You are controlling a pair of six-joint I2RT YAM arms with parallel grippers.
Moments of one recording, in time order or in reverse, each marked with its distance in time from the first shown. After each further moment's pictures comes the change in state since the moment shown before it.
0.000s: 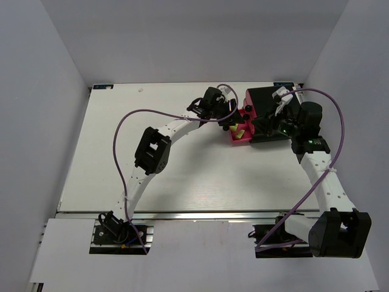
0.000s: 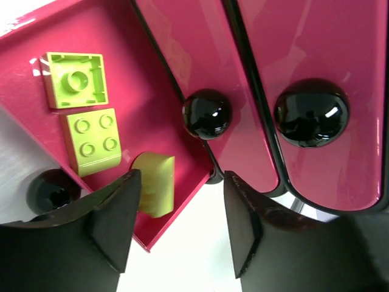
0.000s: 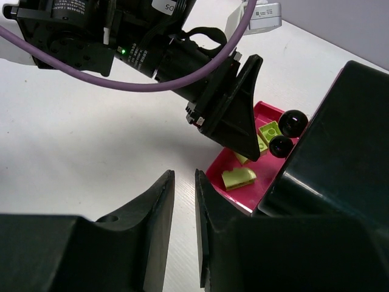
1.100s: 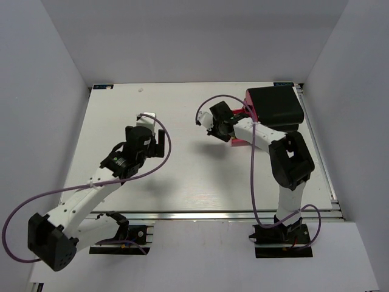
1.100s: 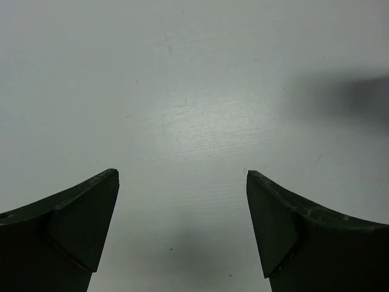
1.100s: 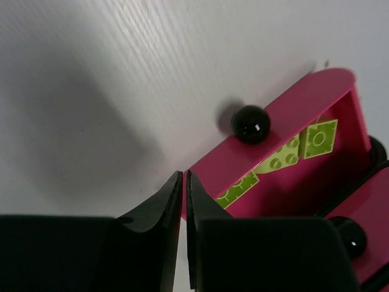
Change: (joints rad) left arm 0.098 -1.435 -1.336 -0.198 -0.868 0.504; right arm 0.568 0.756 0.473 -0.376 0.849 -0.517
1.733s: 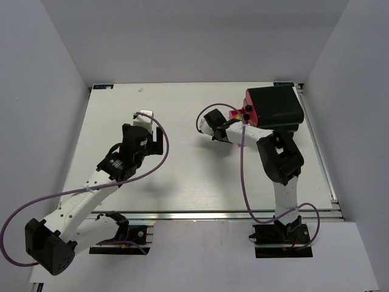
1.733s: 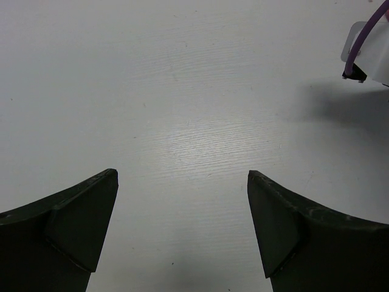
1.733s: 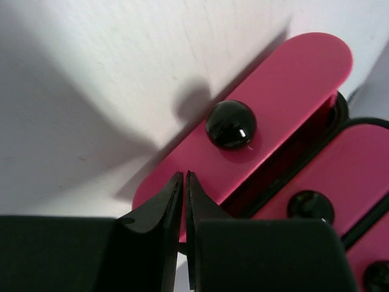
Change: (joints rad) left arm 0.000 -0.089 -0.003 0.062 -0.021 0.031; right arm 0.035 0.135 -0.012 0.021 0.418 -0.170
